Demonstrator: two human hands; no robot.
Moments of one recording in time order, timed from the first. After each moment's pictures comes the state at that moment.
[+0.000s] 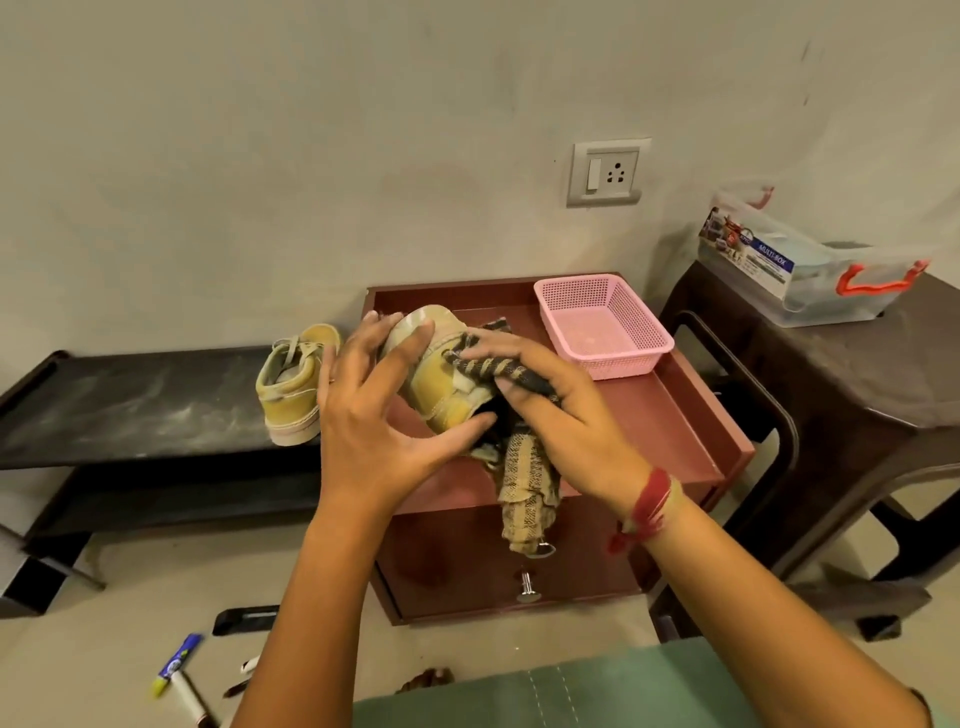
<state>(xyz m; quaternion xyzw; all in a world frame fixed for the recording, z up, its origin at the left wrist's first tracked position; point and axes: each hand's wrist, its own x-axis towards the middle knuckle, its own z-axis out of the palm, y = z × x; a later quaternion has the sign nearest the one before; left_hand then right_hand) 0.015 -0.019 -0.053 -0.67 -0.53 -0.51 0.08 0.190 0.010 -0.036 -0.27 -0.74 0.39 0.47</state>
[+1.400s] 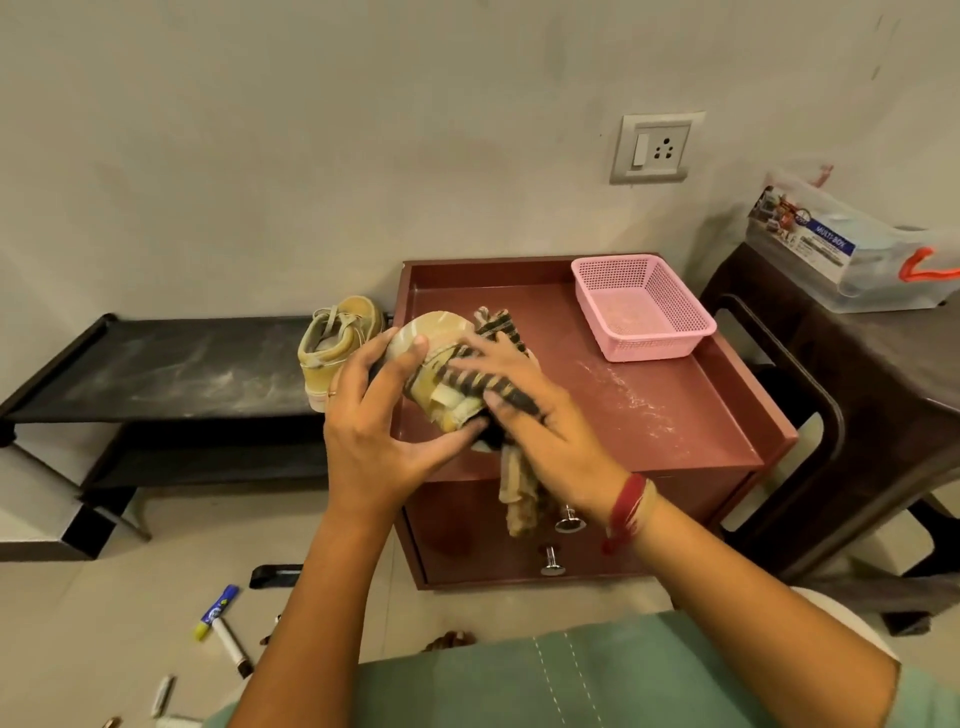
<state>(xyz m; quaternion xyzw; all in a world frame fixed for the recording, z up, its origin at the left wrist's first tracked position) -0.020 -0.042 -0.084 -0.66 -0.53 -0.52 0.09 0.149 -0.012 -0.061 -0.26 -0.76 0.40 0.43</state>
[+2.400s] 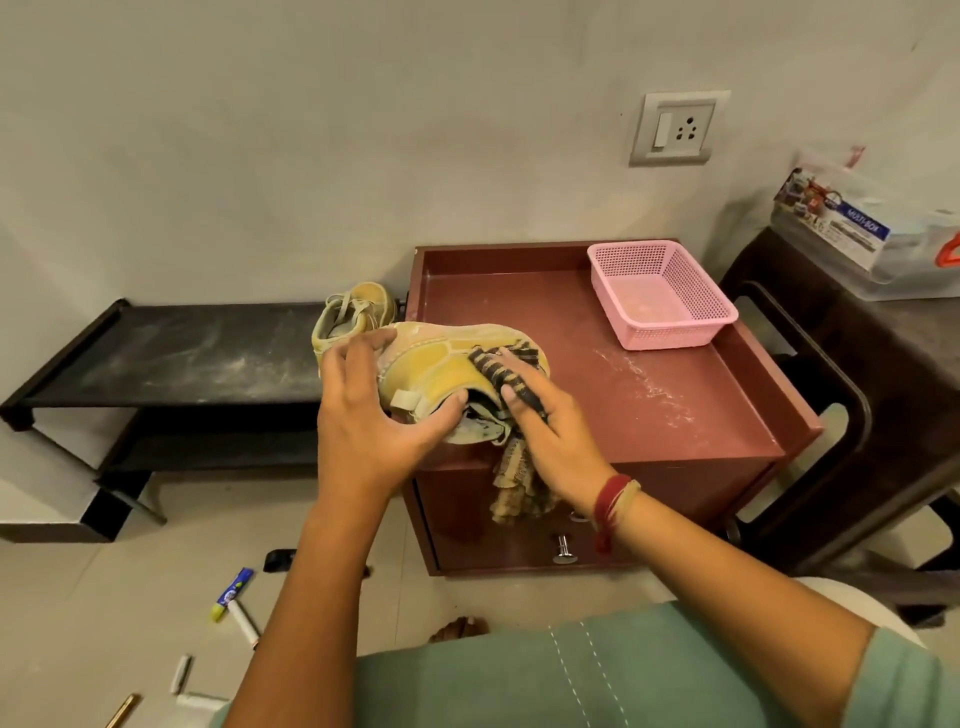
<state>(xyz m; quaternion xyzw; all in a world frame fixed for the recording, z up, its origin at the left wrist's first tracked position) -0.035 -0.053 -0.077 -0.59 -0.64 -0.49 0.00 0.134 -0.008 -0.094 -0.36 -0.70 0.45 0.43</state>
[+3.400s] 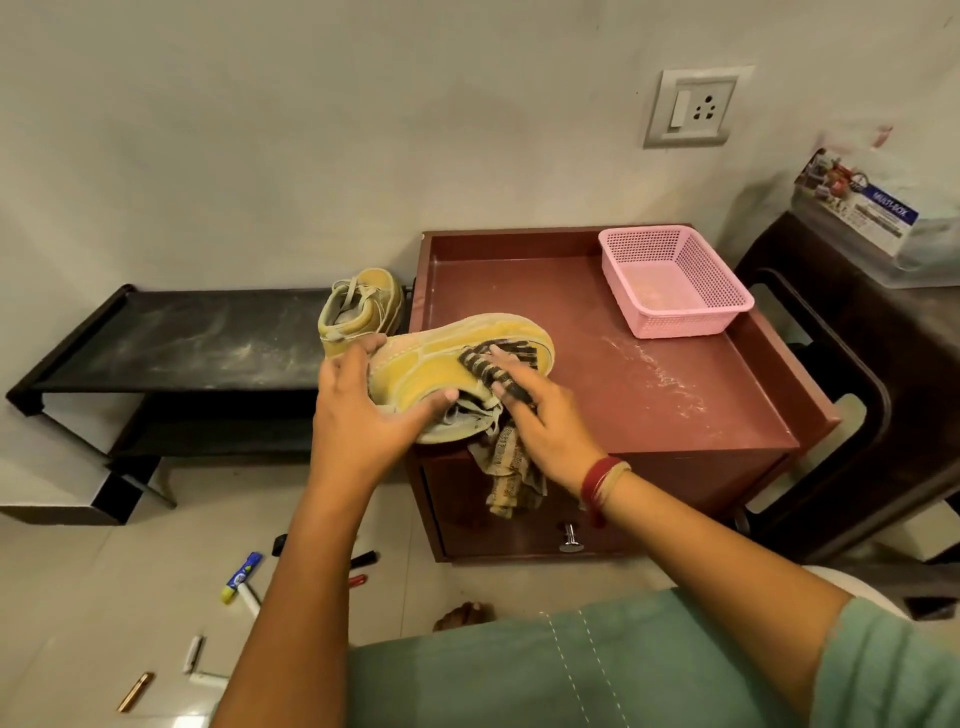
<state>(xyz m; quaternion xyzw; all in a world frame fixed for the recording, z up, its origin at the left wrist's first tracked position) -0.054 -0.049 -0.089 -0.53 -0.72 -0.43 -0.11 0.127 0.007 -0.116 -0.37 -0.75 0.39 0.39</state>
